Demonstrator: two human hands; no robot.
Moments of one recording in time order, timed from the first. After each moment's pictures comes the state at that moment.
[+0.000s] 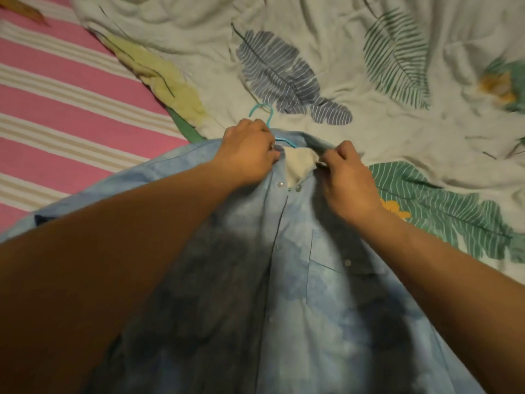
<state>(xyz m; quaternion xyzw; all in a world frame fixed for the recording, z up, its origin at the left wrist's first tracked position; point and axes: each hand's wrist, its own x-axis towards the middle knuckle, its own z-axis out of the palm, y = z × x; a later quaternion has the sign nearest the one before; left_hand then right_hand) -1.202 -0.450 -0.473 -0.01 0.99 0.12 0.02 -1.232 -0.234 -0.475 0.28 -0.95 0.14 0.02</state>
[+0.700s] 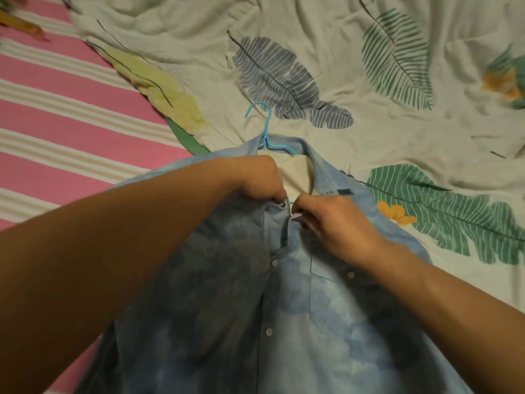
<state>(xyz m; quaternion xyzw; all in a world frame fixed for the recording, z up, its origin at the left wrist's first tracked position) -1.194 -0.428 -0.440 -0.05 0.91 0.29 0.30 -1.192 -0.227 -0.479 0.43 -0.88 0.19 -0.07</state>
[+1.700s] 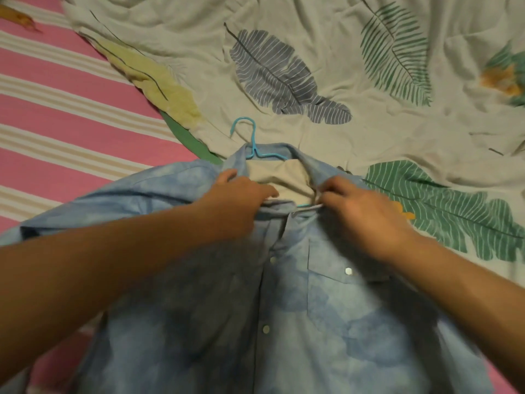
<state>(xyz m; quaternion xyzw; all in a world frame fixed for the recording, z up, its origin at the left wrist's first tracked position) -1.135 -0.436 -0.470 0.06 0.97 0.11 0.19 -1.208 -0.191 -0.469 0.44 -0.90 0.00 -0.04</state>
